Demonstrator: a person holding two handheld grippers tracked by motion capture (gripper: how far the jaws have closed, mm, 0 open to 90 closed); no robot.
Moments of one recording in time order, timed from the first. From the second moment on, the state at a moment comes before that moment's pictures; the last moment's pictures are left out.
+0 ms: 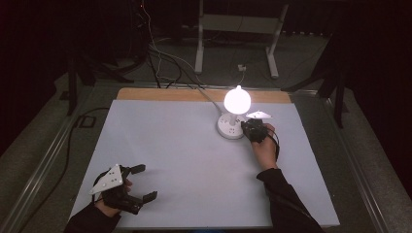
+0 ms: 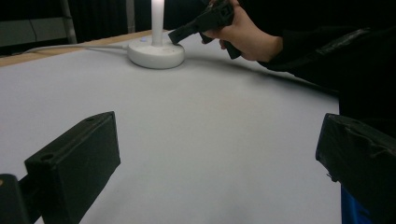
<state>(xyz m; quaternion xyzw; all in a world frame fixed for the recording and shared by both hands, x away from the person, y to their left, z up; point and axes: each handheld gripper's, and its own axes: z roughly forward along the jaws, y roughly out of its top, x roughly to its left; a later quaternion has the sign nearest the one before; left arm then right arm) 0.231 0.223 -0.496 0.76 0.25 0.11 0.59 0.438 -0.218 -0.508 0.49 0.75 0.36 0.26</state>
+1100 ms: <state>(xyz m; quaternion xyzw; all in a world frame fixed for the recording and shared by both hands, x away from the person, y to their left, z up) 0.235 0.222 -0.497 0.76 0.26 0.11 0.59 0.370 -0.236 -0.467 0.41 0.77 0.46 0.15</state>
